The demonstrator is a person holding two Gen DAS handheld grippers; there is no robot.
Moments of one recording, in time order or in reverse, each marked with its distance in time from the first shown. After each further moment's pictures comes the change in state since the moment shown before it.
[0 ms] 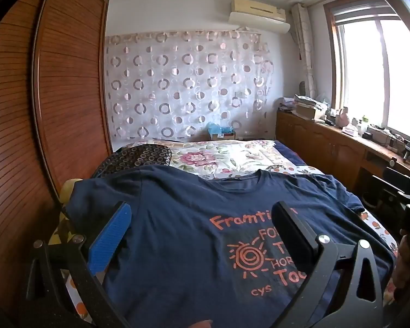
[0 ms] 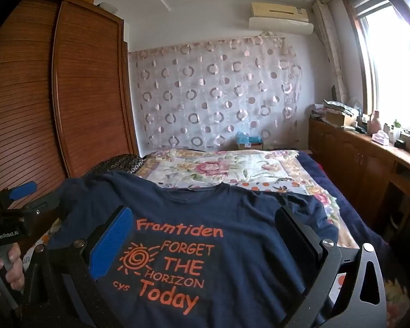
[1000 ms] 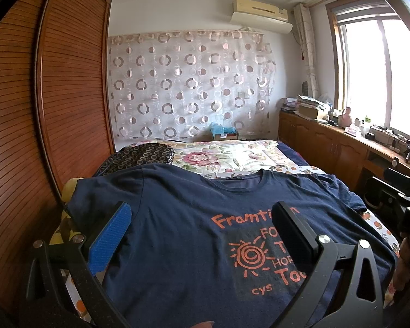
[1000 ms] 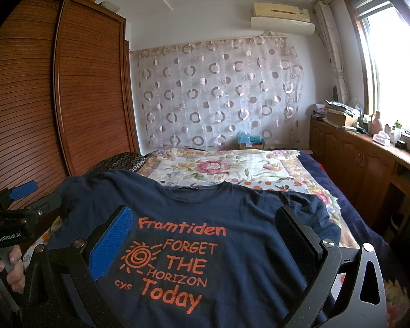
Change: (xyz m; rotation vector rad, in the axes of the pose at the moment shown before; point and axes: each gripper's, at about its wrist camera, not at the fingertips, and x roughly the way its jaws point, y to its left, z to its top) left arm -0.001 0.001 0.000 -0.001 0.003 0.001; right arm -0.002 0.001 0.000 -0.003 0.008 -0.004
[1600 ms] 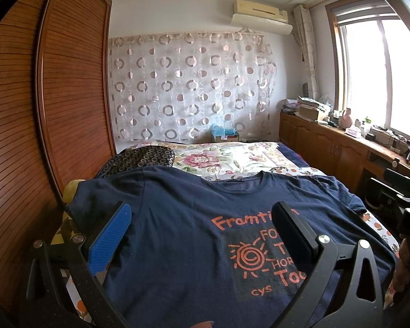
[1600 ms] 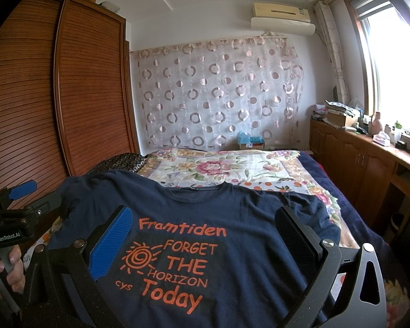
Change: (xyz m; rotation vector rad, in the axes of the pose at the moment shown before) left arm 0.000 0.000 0.000 0.000 -0.001 -0.001; right arm 0.000 0.001 0.001 -0.001 -0.001 0.000
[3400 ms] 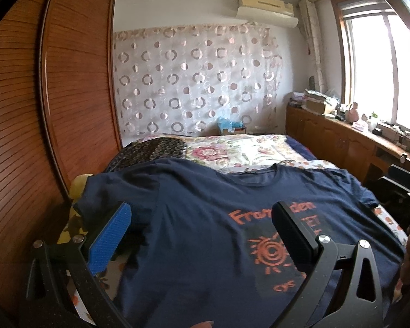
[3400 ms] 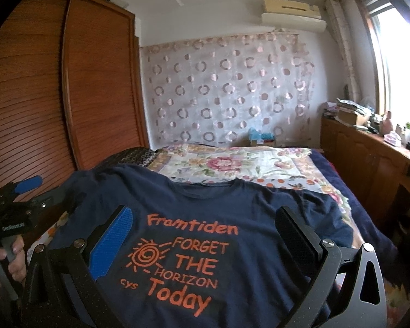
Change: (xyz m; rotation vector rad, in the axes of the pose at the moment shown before) left arm 0.013 0.030 0.008 0.008 0.047 0.041; right arm 0.025 -0.002 0.002 -0.021 0.026 0.071
